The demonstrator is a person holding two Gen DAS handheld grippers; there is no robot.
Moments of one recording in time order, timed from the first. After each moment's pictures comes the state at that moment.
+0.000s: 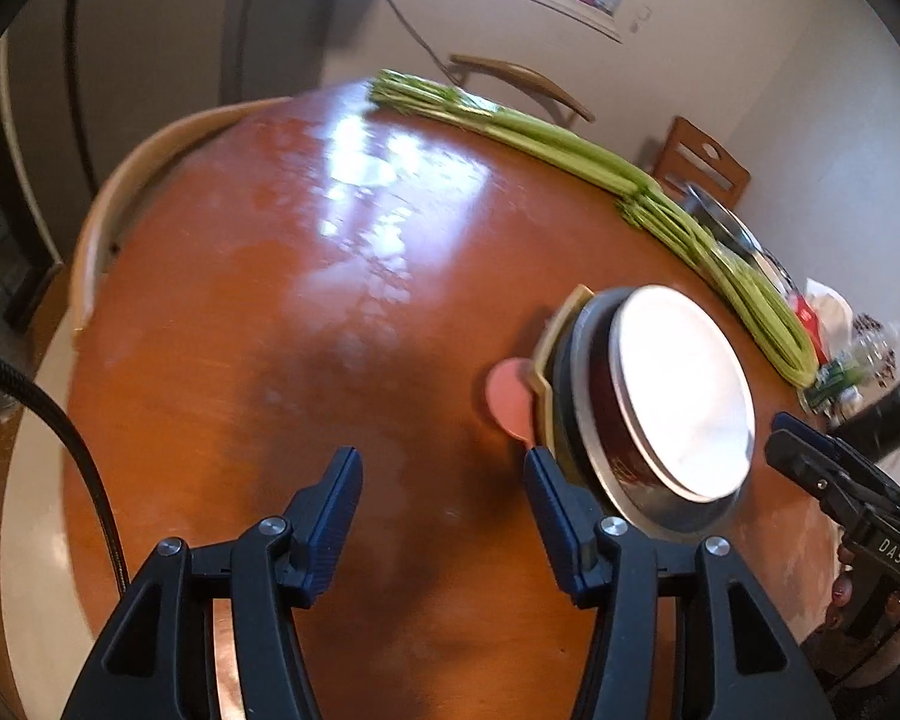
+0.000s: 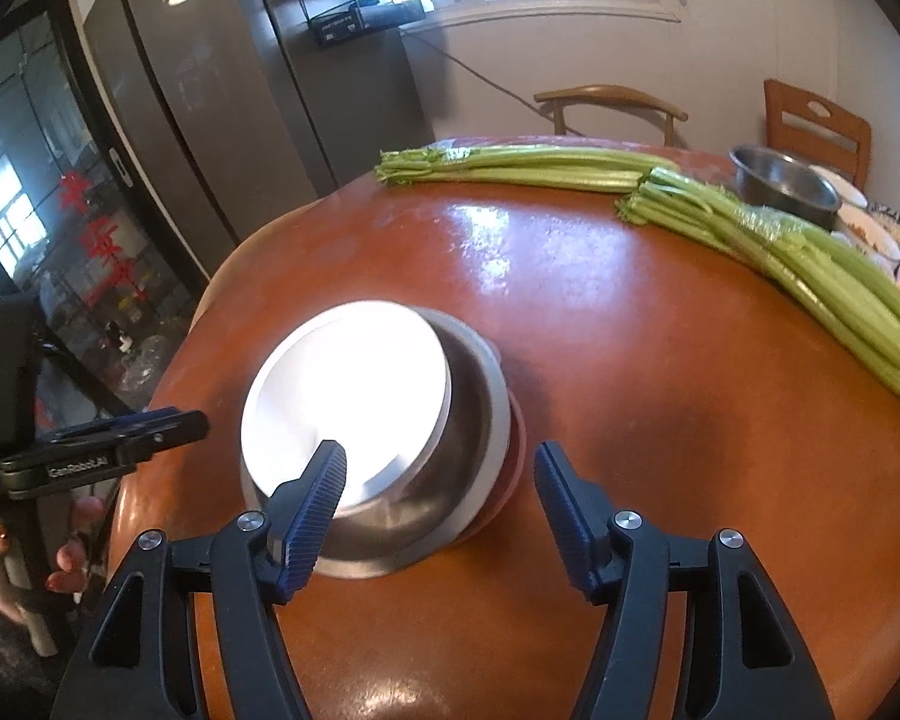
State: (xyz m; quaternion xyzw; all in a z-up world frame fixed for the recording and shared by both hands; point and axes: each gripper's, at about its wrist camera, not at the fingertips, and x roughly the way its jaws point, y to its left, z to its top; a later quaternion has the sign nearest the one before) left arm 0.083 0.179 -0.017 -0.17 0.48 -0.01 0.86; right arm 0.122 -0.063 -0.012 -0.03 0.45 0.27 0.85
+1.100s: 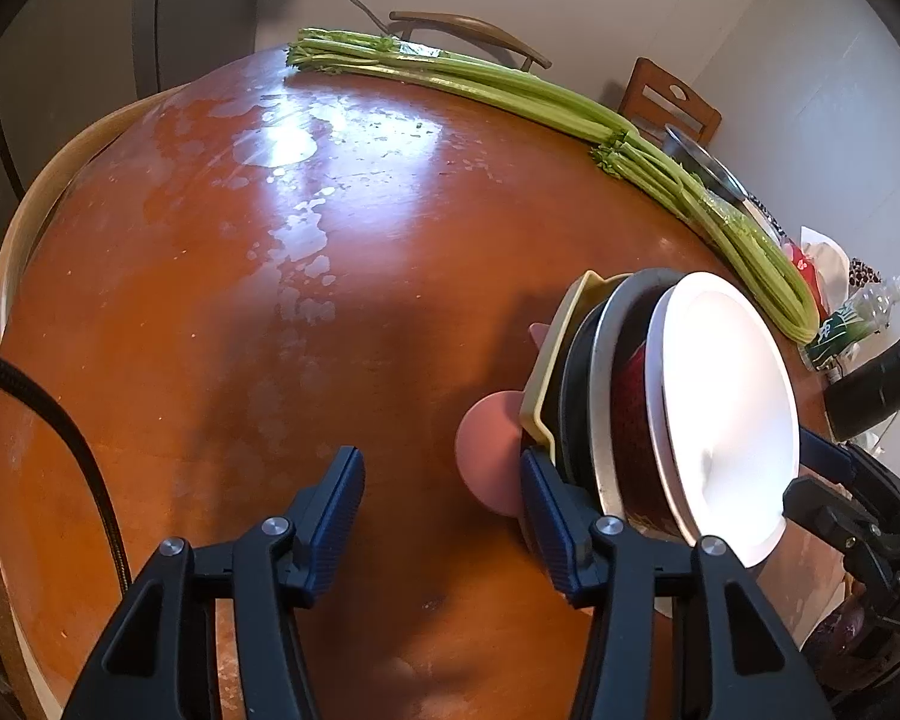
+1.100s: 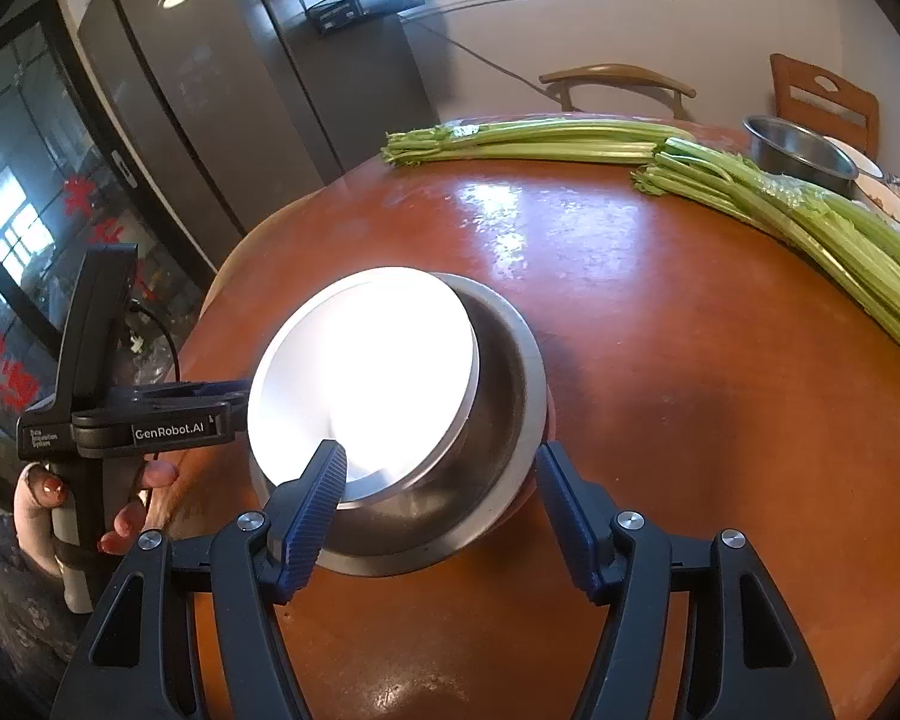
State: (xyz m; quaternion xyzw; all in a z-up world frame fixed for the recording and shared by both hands) left arm 0.144 0.165 -0.047 -0.13 0.52 -0.06 0.84; right arm 0.125 -0.057 -0.028 -0.02 0.46 0.28 0.84
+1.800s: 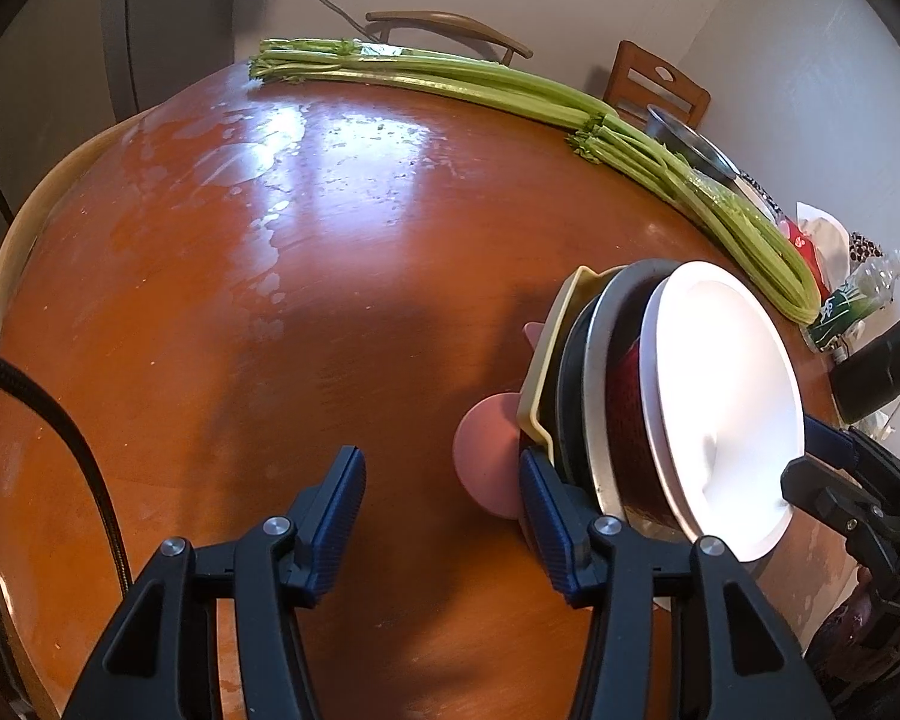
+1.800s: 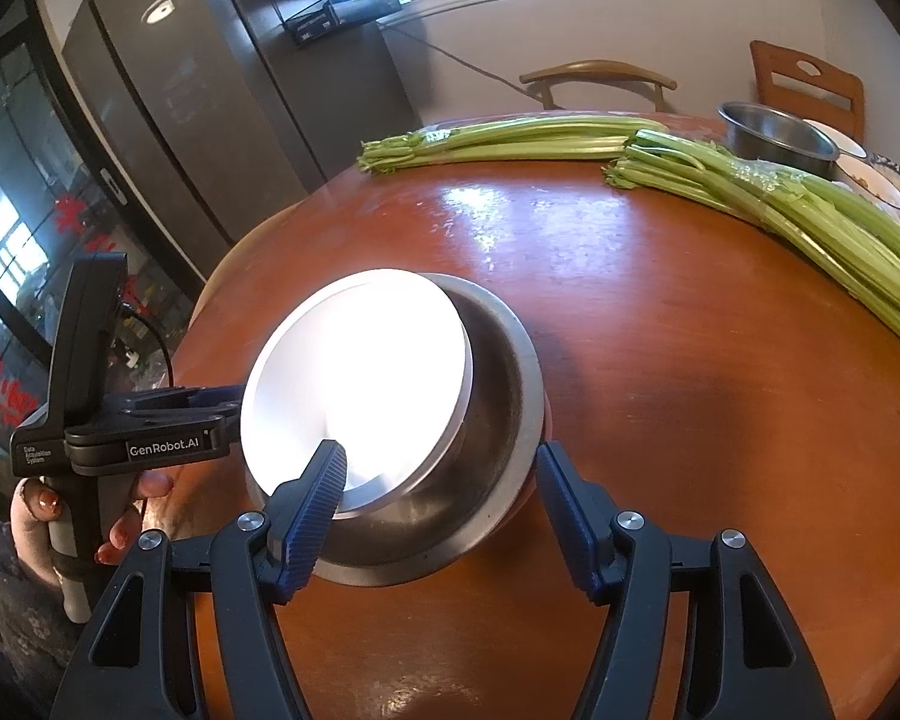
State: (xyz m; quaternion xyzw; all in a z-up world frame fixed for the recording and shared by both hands) left arm 0.152 0.141 -0.044 -0.11 0.52 -0.07 0.84; right arm 0.130 -0.077 -0.028 0.00 0.46 0.26 0.85
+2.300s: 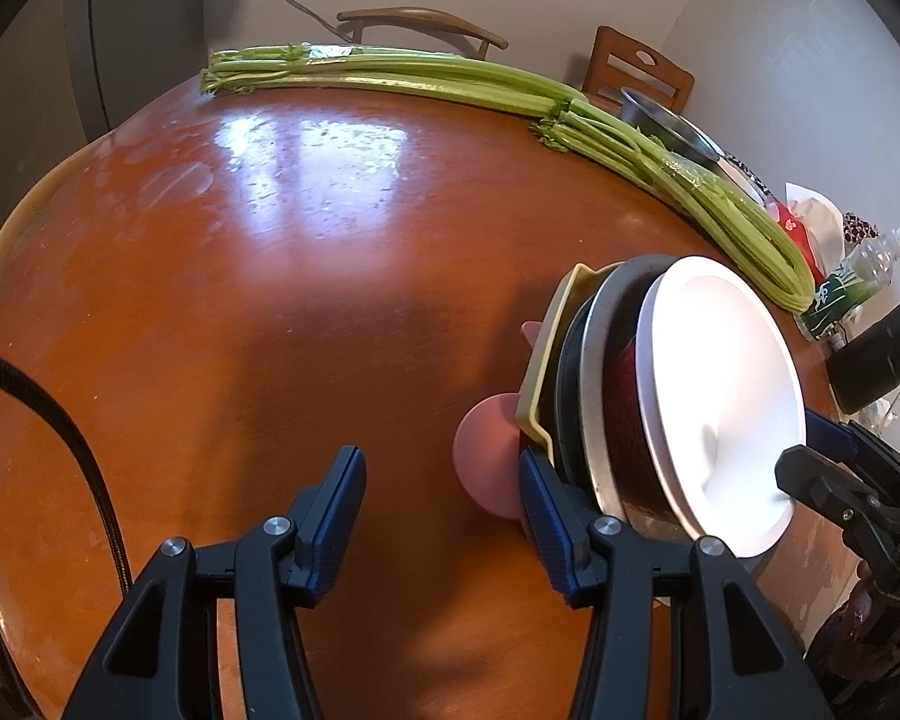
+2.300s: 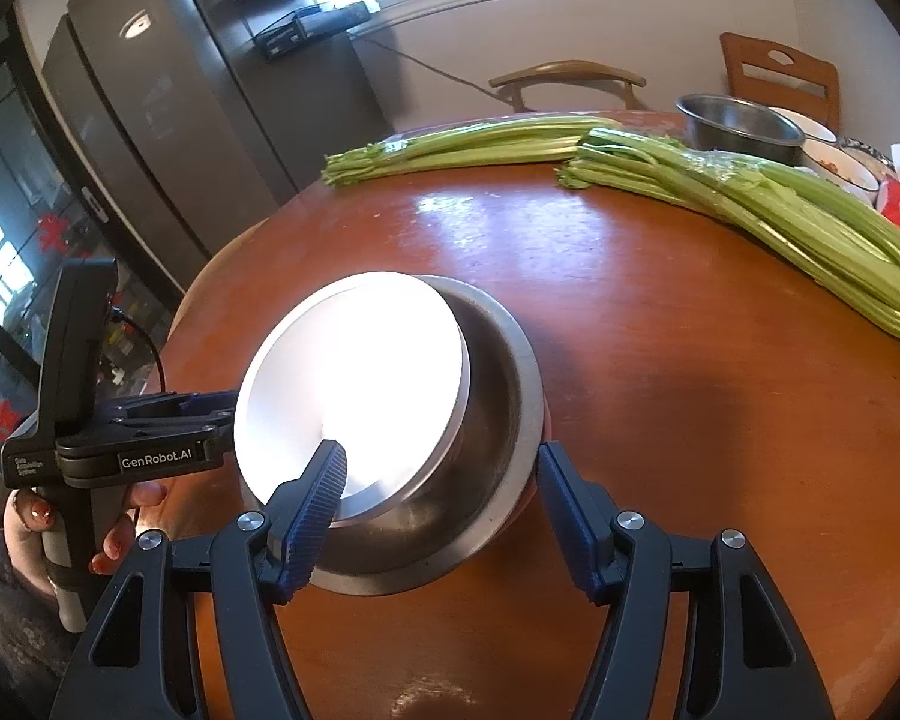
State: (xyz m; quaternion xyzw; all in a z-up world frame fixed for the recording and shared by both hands) left arm 0.171 0.105 -0.043 -0.09 0.53 -0.08 0.84; right arm 0.140 -0.108 -0.027 0.01 0.46 0.24 0.85
